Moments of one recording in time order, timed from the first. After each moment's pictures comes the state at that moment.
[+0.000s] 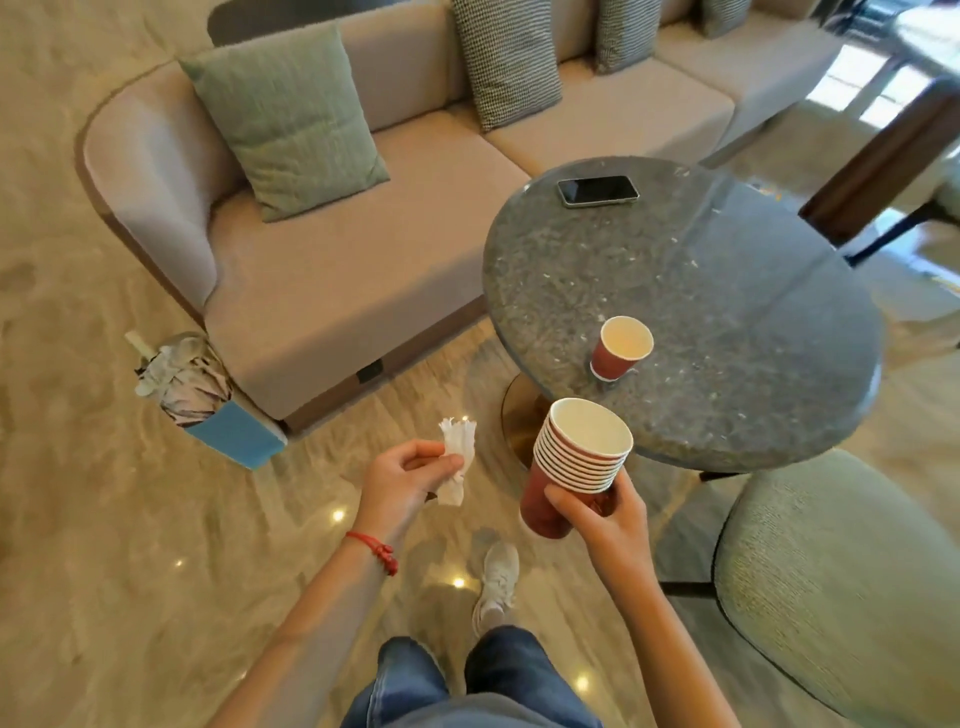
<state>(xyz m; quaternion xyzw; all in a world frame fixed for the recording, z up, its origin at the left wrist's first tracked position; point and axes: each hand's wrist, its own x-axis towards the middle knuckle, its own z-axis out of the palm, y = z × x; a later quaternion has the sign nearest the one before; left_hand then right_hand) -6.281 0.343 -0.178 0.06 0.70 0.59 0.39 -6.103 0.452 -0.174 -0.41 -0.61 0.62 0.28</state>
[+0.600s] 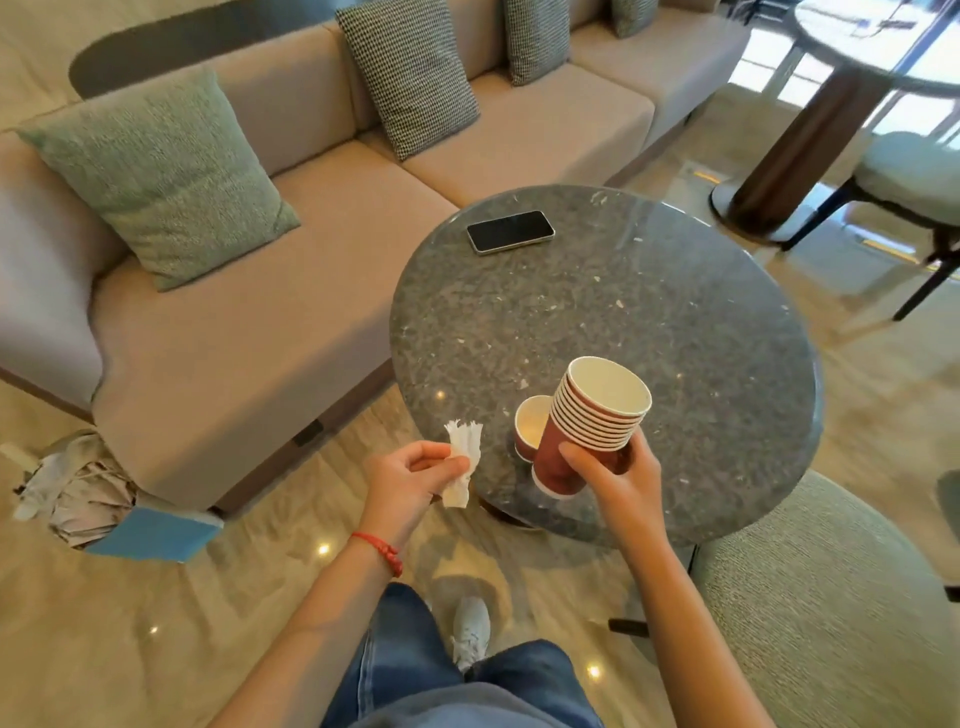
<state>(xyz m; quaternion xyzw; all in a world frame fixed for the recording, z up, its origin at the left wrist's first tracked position) -6.297 0.530 -0.170 0.12 0.69 0.57 0.44 -6.118 0.642 -0.164 -0.45 -0.59 0.57 0.36</state>
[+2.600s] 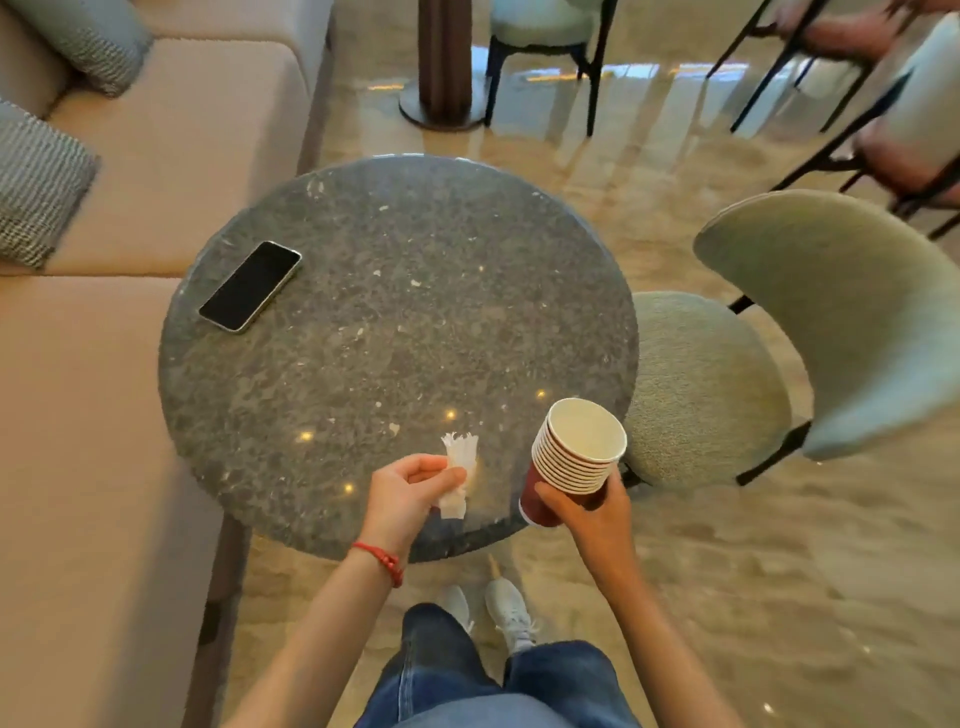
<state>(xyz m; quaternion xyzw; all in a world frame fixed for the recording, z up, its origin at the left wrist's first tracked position) -6.307 0.658 -0.192 0.34 0.62 0.31 0.64 -6.115 0.594 -0.220 -0.68 -0.33 0.42 0.50</state>
